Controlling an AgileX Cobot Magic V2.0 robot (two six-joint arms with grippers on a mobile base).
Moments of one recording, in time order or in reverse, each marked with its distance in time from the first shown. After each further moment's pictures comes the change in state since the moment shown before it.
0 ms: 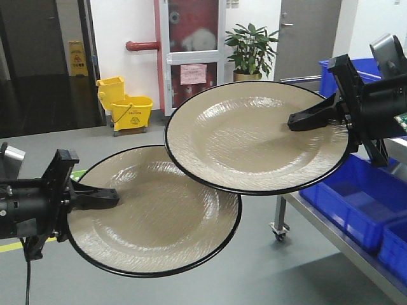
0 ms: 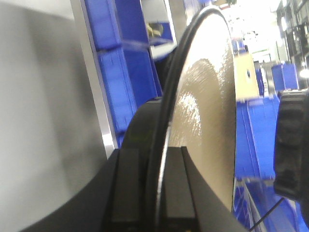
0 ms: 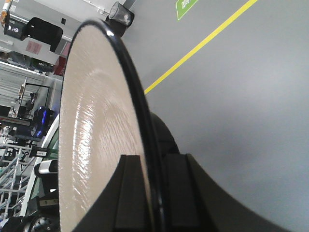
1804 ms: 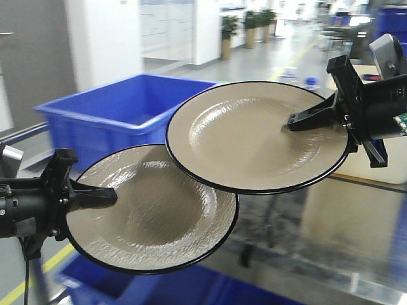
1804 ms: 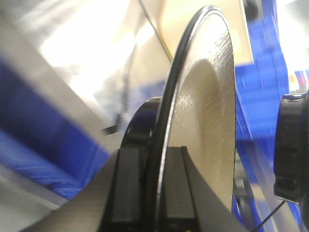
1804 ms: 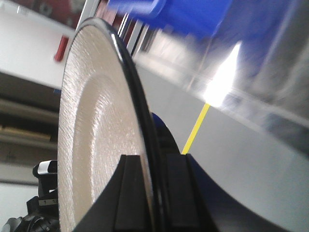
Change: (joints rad) left arm 0.000 0.000 0.000 0.000 -0.009 0.000; right arm 0.000 0.002 0.000 0.000 -0.003 0.000
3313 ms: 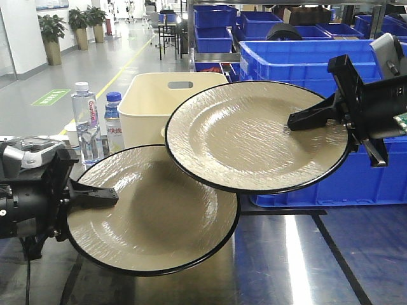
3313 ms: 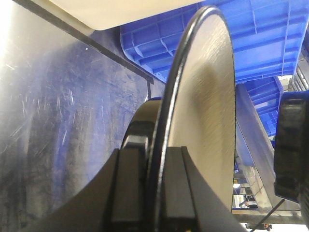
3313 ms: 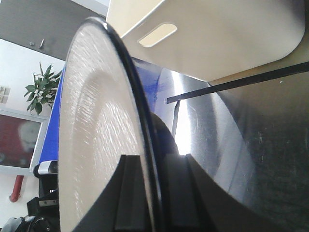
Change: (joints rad) left arm -0.001 0.000 0.000 -0.001 0.004 0.000; right arm 0.000 0.000 0.000 -0.001 0.001 0.000
